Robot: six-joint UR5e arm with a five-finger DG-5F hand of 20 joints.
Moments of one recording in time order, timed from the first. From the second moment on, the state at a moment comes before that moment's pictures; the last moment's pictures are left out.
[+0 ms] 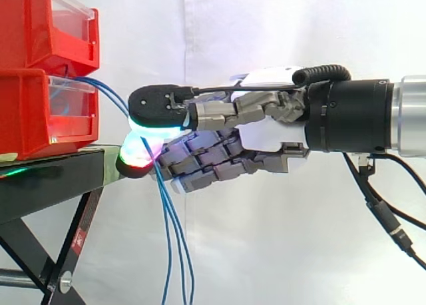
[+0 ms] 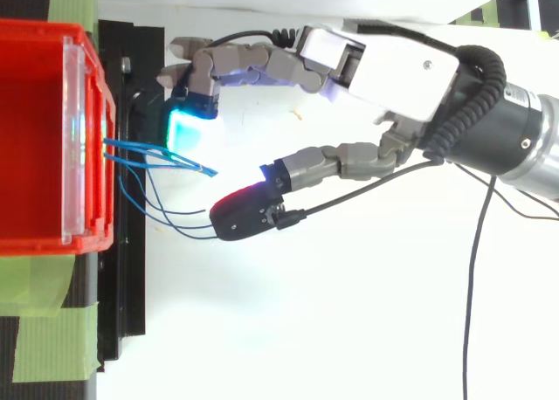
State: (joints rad) arm 0.16 -2.01 -1.70 -2.55 -1.14 -0.49
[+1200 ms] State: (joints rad) arm 0.17 -2.01 -1.69 -2.55 -1.13 -0.49
